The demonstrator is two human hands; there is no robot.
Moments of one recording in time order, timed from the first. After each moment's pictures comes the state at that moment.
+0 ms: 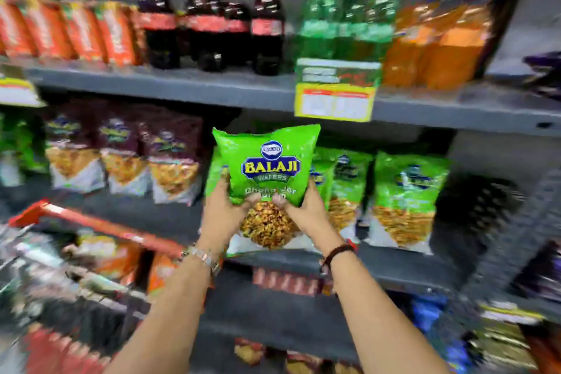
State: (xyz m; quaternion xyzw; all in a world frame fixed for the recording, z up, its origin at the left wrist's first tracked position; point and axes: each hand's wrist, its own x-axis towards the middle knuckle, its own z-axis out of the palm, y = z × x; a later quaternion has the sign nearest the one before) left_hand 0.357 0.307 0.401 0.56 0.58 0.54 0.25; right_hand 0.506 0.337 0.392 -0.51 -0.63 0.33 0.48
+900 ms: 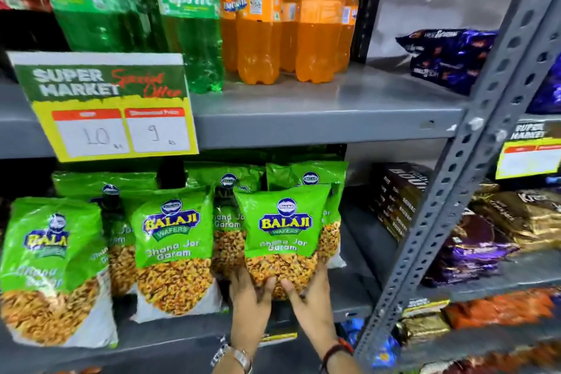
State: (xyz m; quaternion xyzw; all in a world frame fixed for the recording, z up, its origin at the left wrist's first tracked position) left_hand 0.590 0.375 0.264 0.62 0.58 0.40 0.34; right_hand 0.698 0.346 0.263 -0.67 -0.47 0.24 0.52
